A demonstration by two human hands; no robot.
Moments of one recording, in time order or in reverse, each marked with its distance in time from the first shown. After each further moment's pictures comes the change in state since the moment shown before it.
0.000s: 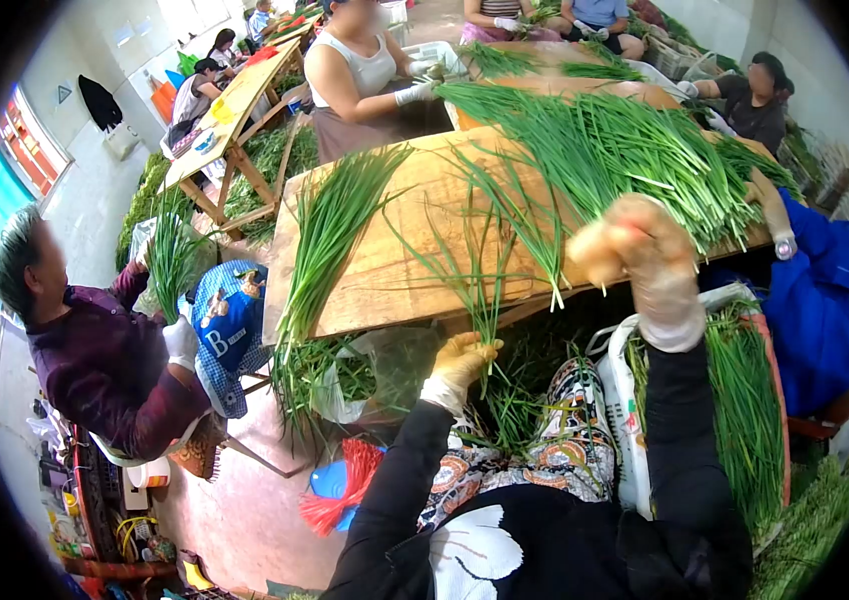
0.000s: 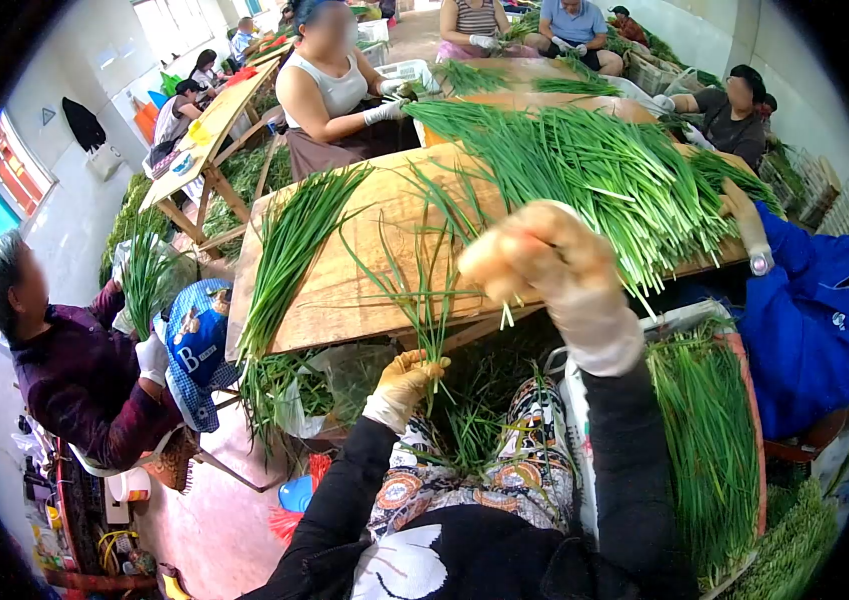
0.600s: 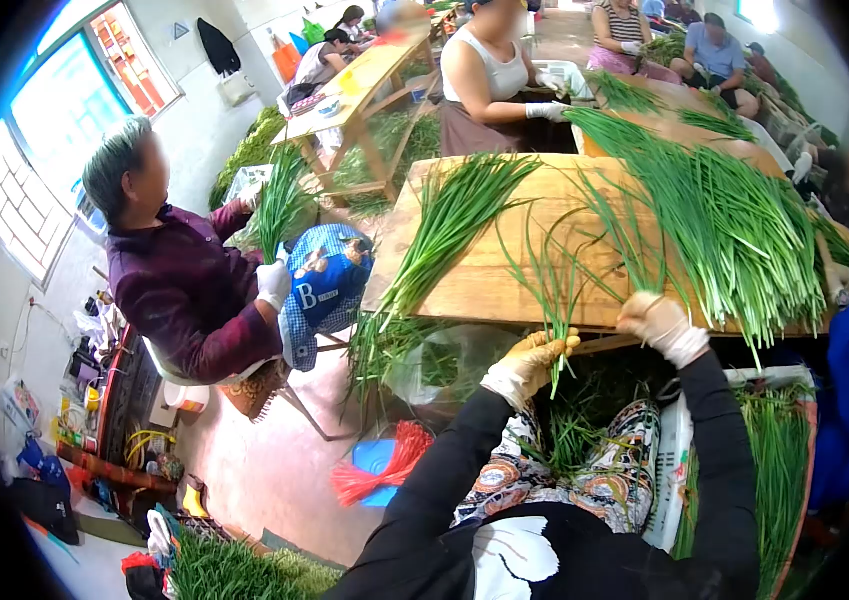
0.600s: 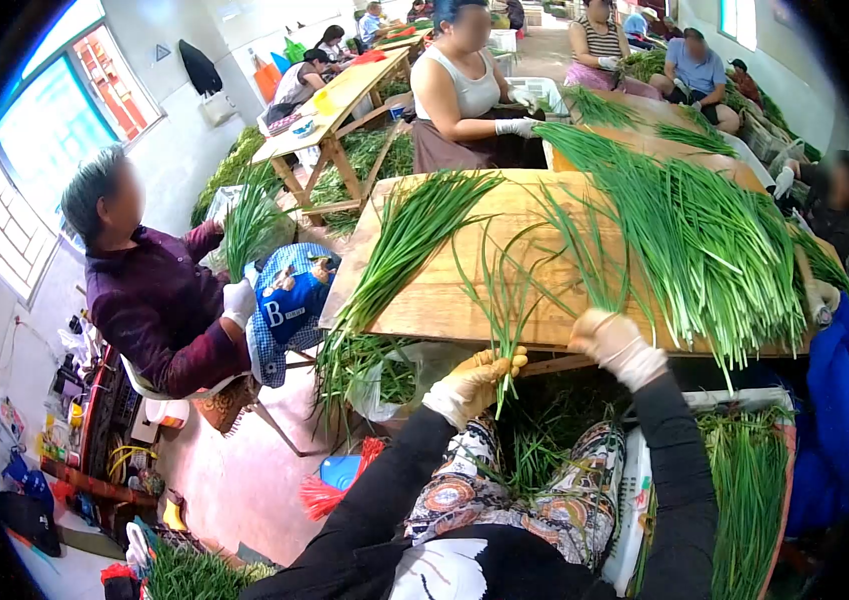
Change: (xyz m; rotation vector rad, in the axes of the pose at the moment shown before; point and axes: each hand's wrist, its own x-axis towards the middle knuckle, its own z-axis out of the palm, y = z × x) left_hand -0.023 0.047 -0.007 -0.368 -0.432 0.064; right_hand -0.038 0.148 -0.004 -0.998 -0.763 0.026
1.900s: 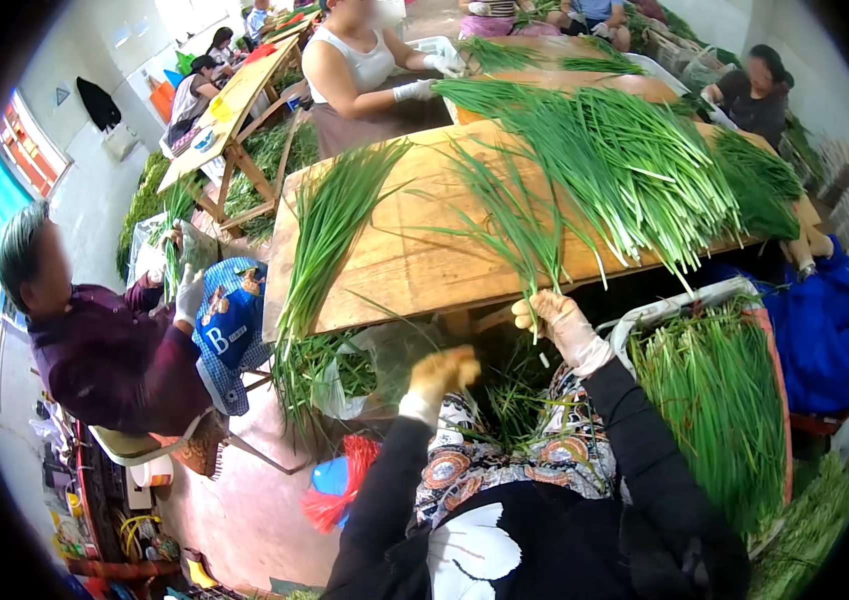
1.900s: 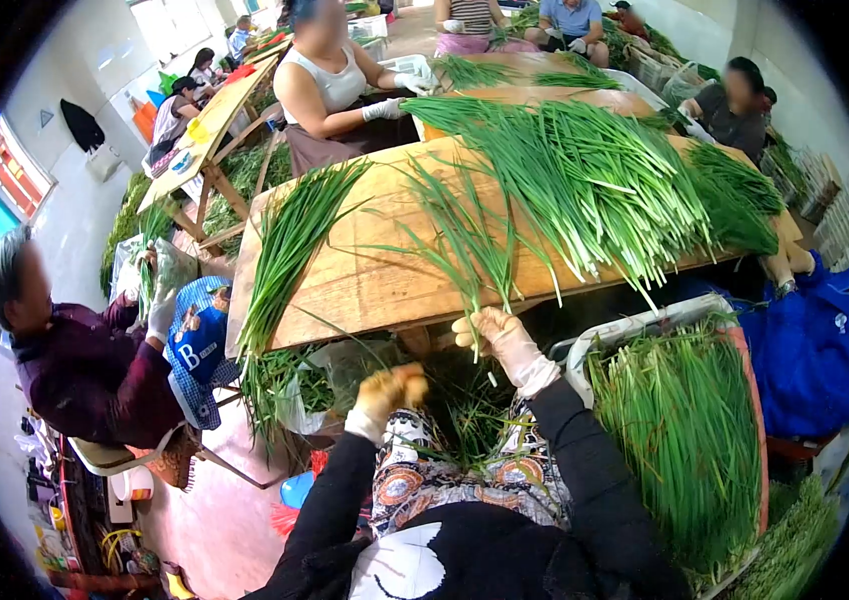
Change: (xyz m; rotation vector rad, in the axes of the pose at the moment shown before) left_hand -0.008 -0.038 -0.074 0.393 0.198 0.040; right_hand -0.038 -0.046 0.049 1.728 0.467 0.686
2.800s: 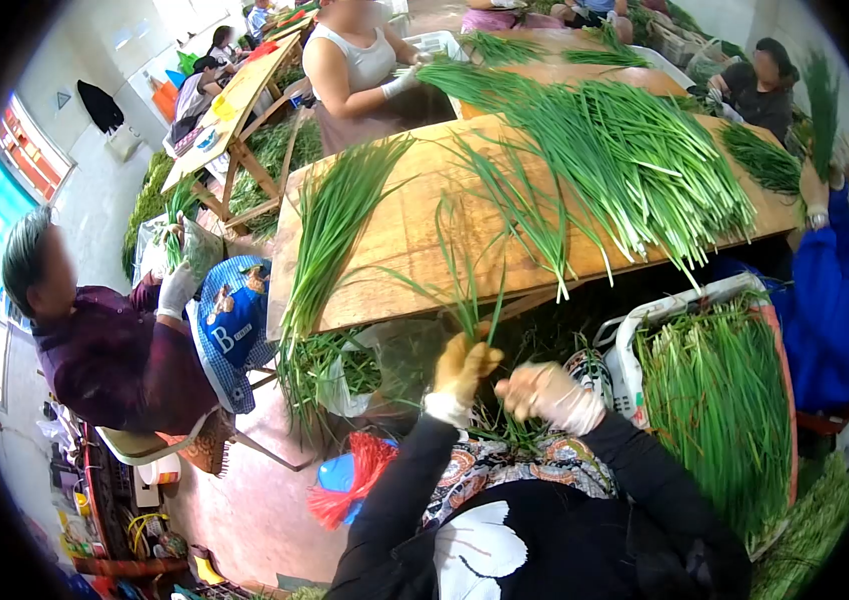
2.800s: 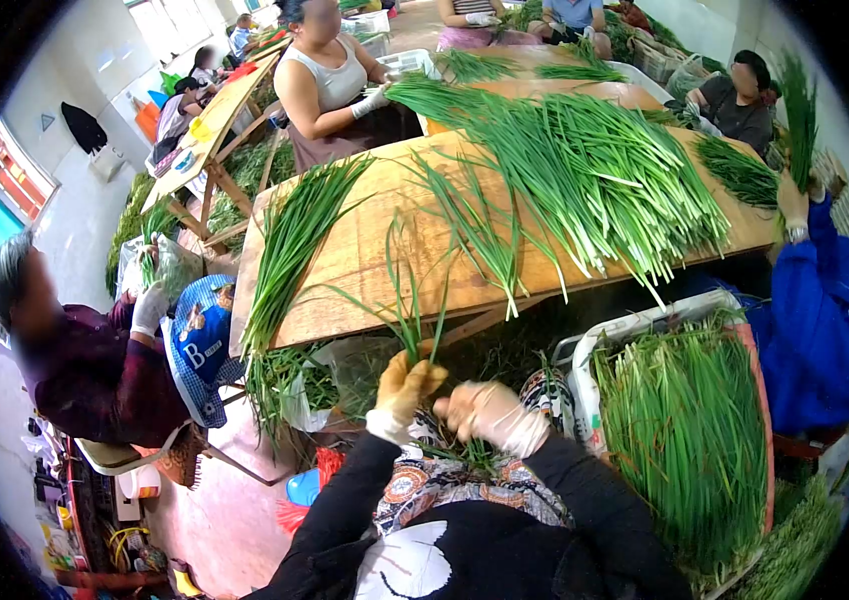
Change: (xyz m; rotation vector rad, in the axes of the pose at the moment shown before) left_hand -0.013 0.021 0.082 0.055 0.129 -0.031; right_hand -0.070 0.022 0.025 -0.488 -0.467 0.245
